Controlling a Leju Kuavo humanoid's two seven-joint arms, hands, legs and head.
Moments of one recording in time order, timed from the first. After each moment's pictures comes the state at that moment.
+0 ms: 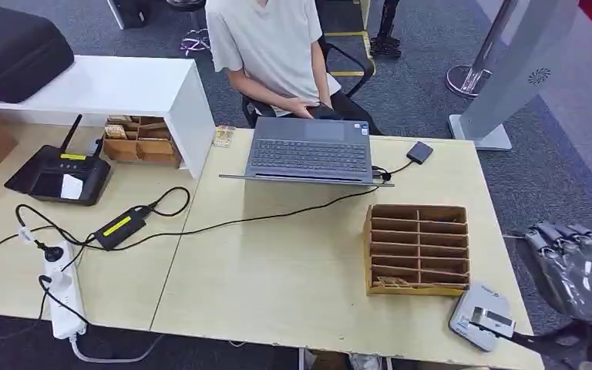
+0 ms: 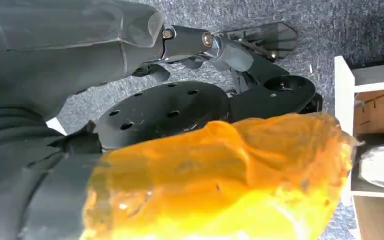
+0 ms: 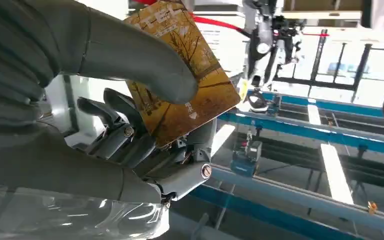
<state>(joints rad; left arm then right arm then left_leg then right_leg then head) -0.02 0.05 -1.01 -0.16 1.19 -0.15 -0.21 0.11 -0.71 0.11 -1.78 1.17 -0.65 -0.14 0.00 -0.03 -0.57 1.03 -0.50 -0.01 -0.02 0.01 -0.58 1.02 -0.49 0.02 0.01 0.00</state>
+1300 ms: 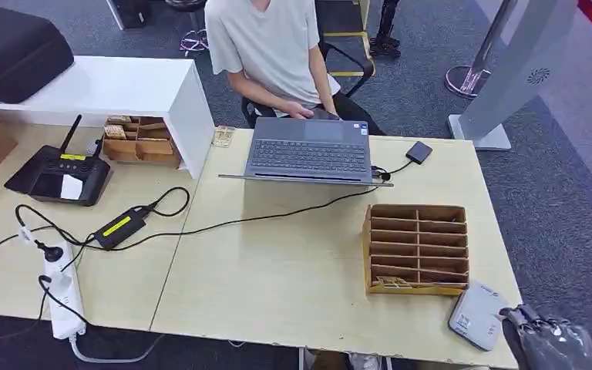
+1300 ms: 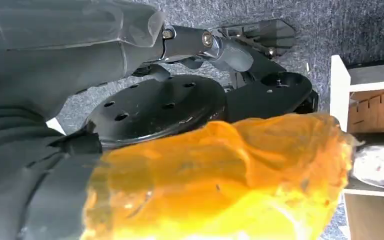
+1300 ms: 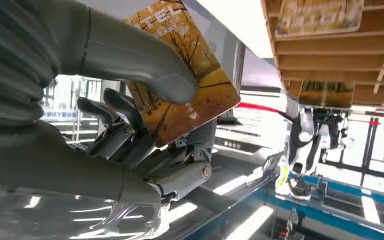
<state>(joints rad) -0.02 0.03 -1.00 -0.16 1.21 -0.14 -0.22 0.43 -0.57 0.09 -1.74 1.29 -0.68 0.03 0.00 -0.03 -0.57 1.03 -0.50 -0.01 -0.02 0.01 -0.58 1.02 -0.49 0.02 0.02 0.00</state>
